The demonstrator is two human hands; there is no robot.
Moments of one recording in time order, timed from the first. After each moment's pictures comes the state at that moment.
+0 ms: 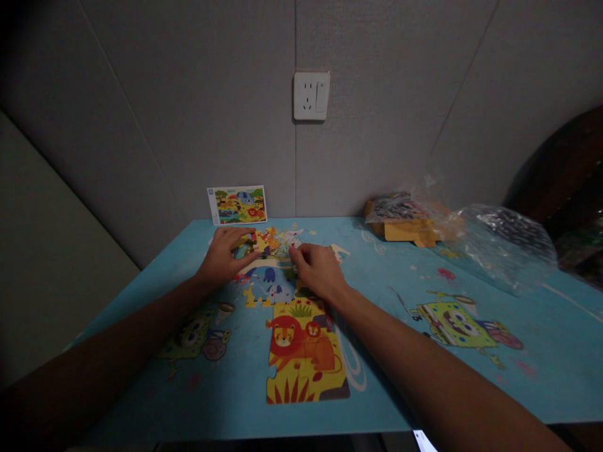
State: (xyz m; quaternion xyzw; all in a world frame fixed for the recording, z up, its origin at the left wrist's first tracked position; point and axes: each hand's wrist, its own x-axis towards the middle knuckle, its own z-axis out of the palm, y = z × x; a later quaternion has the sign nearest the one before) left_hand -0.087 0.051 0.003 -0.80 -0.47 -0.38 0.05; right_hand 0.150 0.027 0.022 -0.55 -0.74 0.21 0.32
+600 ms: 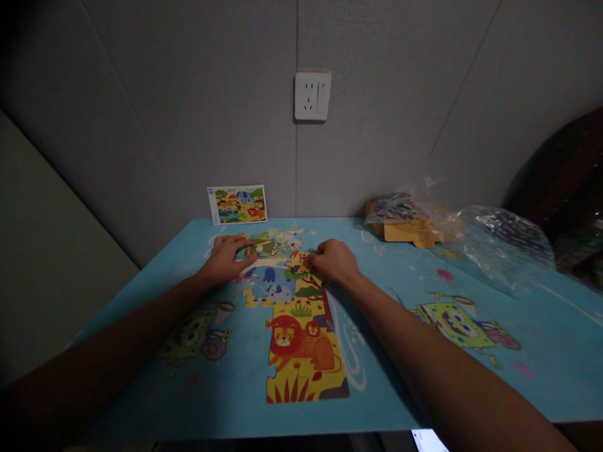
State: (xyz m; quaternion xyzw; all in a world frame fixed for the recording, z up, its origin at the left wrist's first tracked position) left_hand -0.097 0.066 -0.012 -0.77 -0.59 -0.24 -0.02; right_hand 0.181 0.062 0.017 -0.66 -0.72 0.12 0.18
